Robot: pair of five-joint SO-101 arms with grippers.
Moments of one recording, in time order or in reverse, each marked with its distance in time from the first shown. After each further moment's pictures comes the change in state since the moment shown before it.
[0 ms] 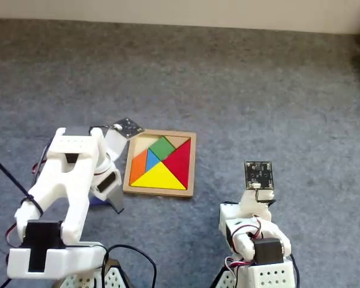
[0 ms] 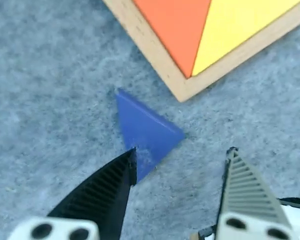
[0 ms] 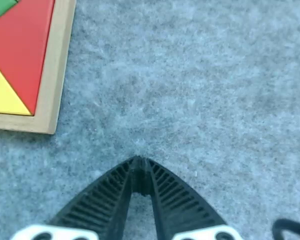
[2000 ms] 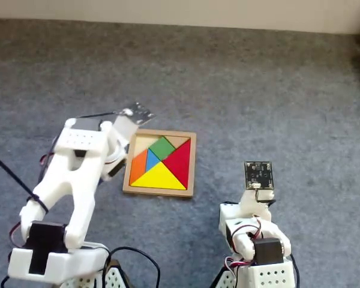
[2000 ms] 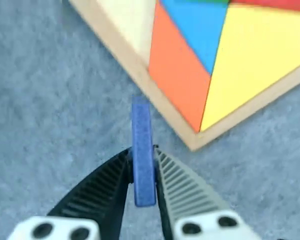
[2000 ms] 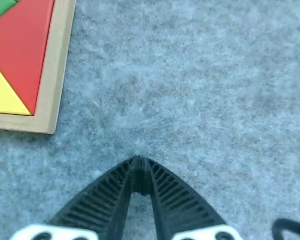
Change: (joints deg) left arm 6.9 -1.0 -7.7 -3.8 5.1; right arm 0.0 0.0 0.0 0.0 0.0
